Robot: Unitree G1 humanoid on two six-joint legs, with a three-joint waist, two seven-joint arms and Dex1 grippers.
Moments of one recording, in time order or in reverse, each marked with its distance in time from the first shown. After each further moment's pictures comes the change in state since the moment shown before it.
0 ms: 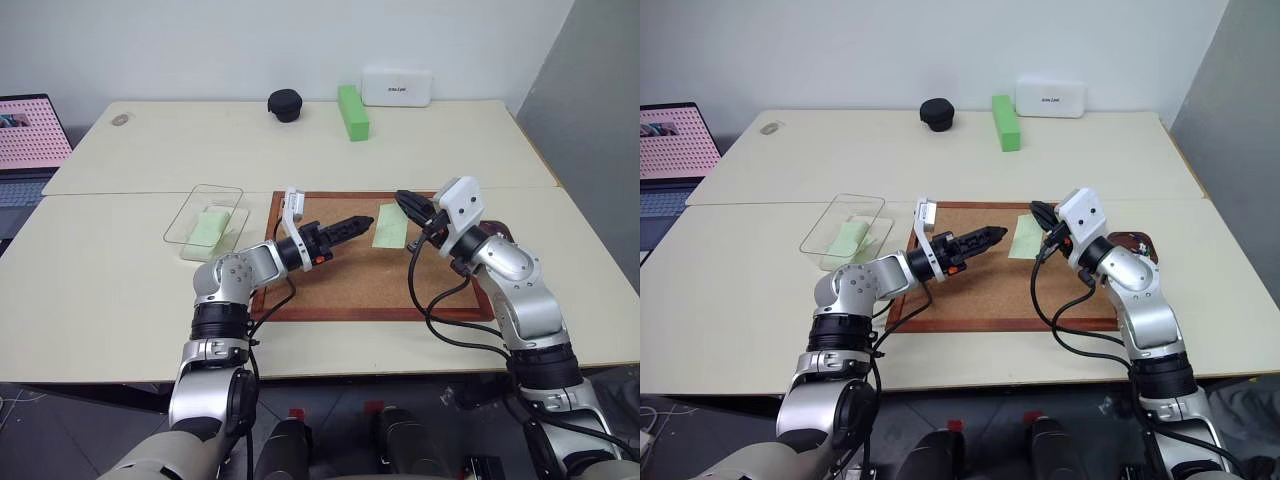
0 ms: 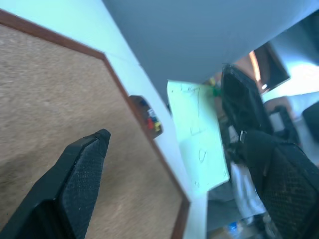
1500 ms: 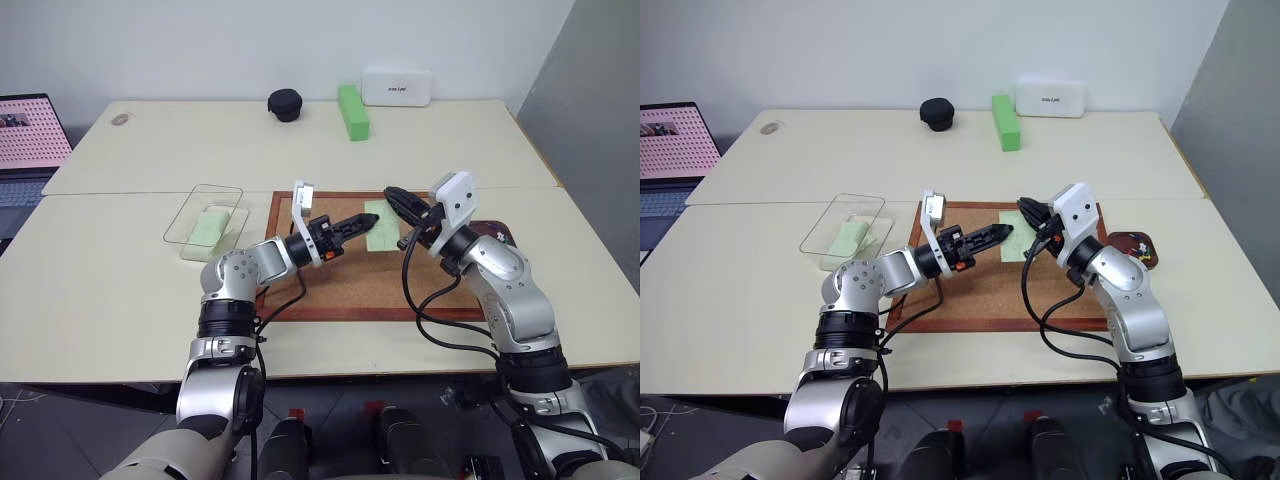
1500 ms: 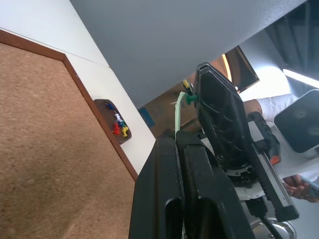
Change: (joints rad) left arm -0.001 -0.027 -0.027 -0.023 -0.041 -0.002 0.029; right arm 0.000 0.048 0.006 -0.036 0.035 0.057 -0.030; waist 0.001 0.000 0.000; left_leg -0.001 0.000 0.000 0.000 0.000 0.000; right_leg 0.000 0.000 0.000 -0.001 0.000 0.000
